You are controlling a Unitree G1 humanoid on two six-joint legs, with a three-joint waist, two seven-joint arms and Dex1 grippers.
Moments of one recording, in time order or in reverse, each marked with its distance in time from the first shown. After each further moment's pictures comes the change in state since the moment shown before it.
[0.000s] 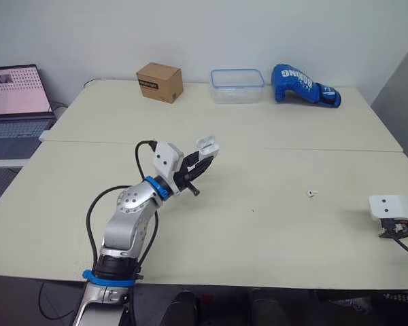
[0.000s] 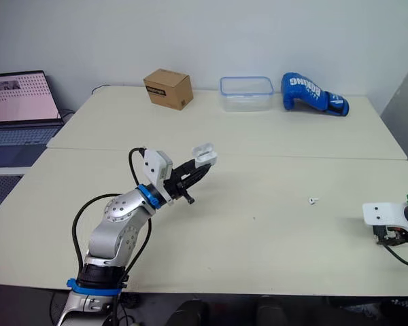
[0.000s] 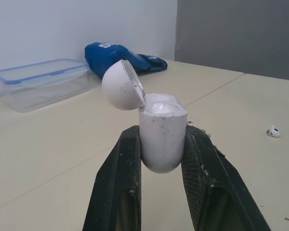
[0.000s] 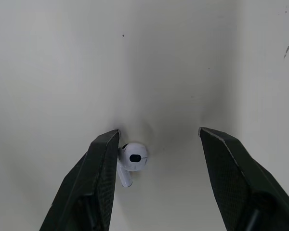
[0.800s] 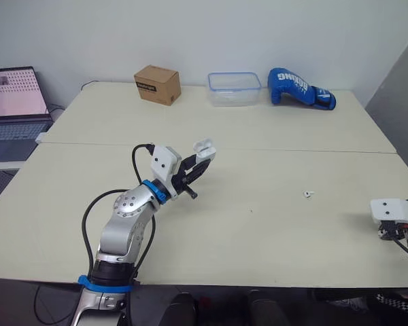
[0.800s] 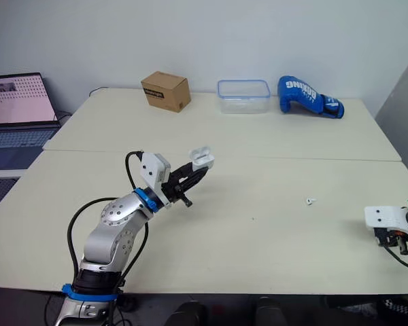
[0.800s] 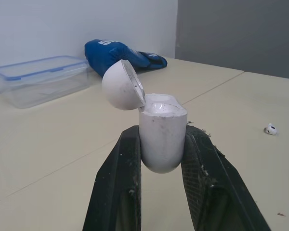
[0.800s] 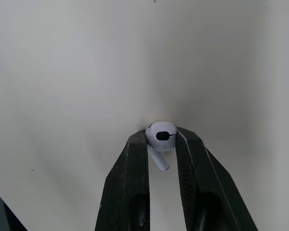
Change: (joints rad) left arm 0.029 0.018 -0.004 -0.042 -0.010 0.027 0.011; right arm 0.015 0.051 -0.063 0.013 -0.005 0.109 0.086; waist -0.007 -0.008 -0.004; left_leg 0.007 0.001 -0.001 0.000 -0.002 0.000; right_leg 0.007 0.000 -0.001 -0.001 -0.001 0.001
